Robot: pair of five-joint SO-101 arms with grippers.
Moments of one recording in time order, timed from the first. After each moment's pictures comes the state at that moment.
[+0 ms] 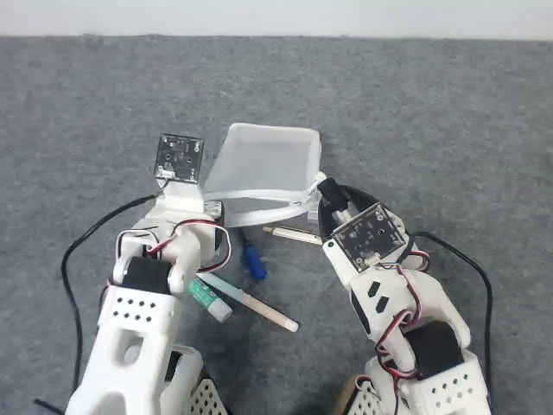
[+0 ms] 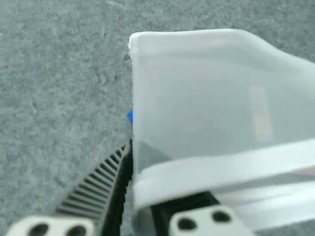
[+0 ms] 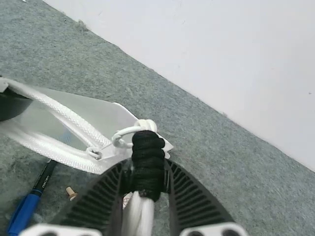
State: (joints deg) left arm 2.8 -53.1 65.6 45.6 5.5; right arm -24.4 -84.0 66.6 44.5 19.2
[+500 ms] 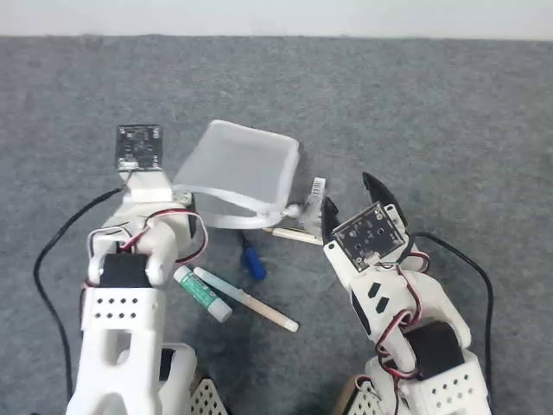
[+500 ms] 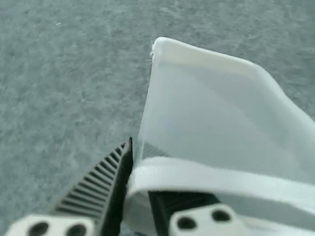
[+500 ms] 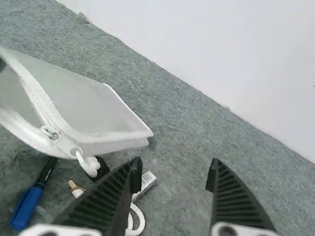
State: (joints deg) left arm -6.5 -53.0 60.6 49.7 7.0; right arm -24.4 -84.0 66.6 46.4 19.1
